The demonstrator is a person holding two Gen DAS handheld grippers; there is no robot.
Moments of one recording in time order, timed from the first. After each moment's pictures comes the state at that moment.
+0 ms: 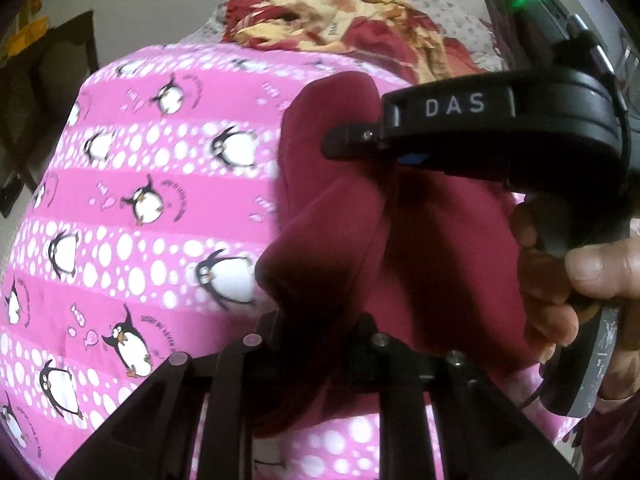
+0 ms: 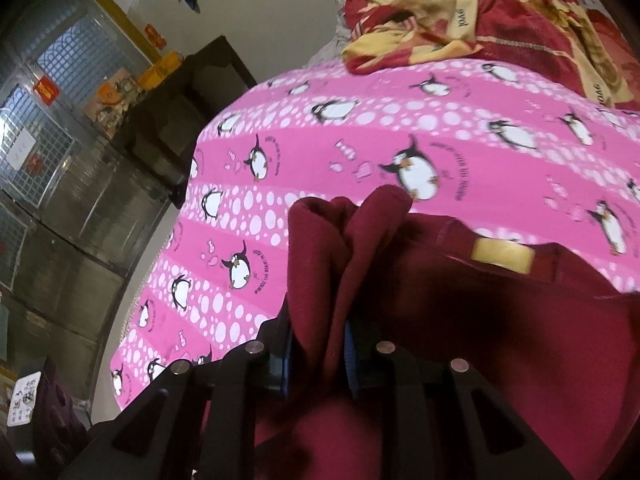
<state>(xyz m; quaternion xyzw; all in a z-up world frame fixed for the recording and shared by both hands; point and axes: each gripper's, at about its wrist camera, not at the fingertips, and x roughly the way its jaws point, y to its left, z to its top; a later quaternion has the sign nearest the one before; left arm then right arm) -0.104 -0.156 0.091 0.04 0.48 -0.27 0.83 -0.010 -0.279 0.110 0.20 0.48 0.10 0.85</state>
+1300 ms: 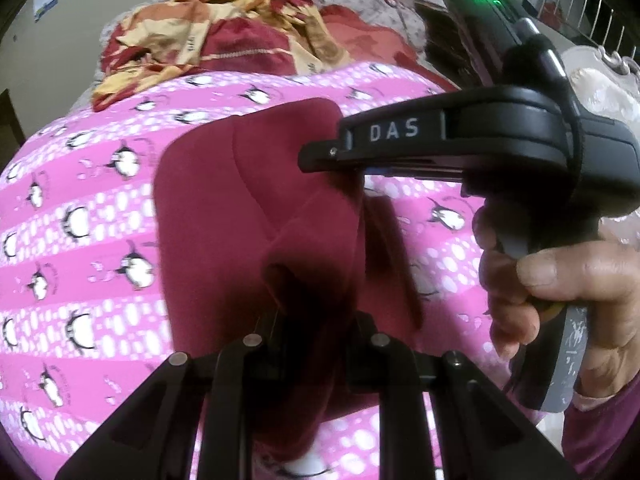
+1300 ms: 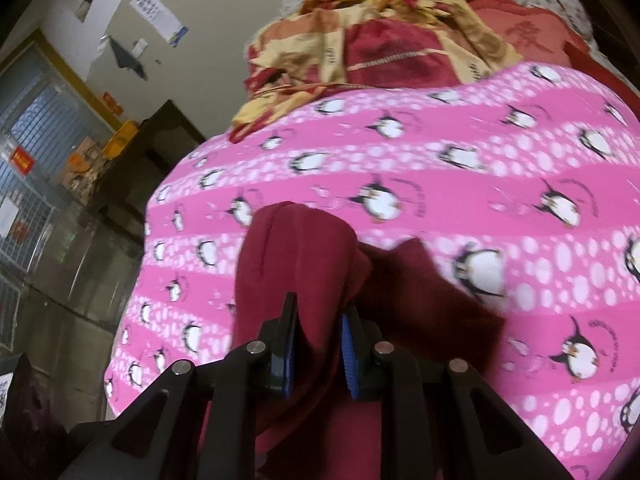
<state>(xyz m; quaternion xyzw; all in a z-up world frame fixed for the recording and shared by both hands) -0.182 -0.327 0.112 0.13 0.46 -0.37 0.79 -0.125 -0.455 0.122 0.27 0.44 0.00 0.86</state>
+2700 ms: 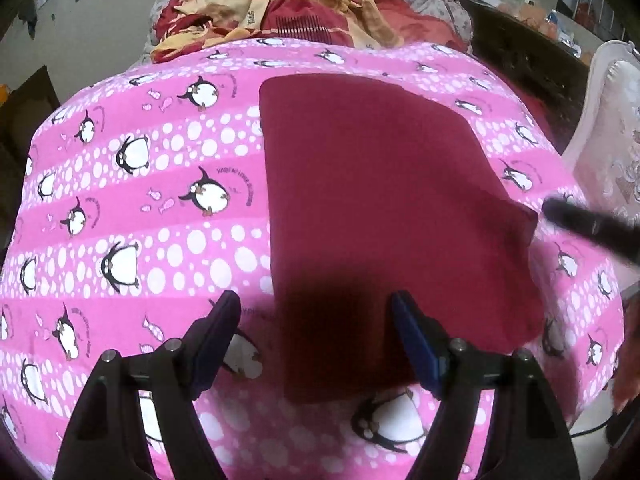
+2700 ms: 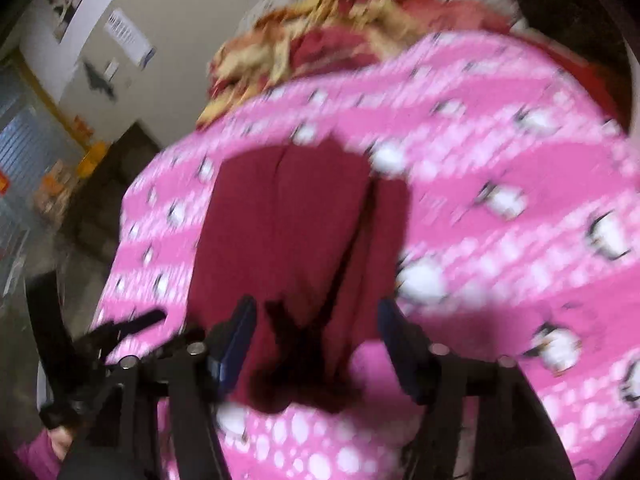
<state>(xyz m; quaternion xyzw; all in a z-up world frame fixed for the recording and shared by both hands) -0.179 -0.247 0.066 0.14 0.46 -0.29 0.82 -0.260 -0.428 0.114 0.26 0.40 -0.11 0.87</state>
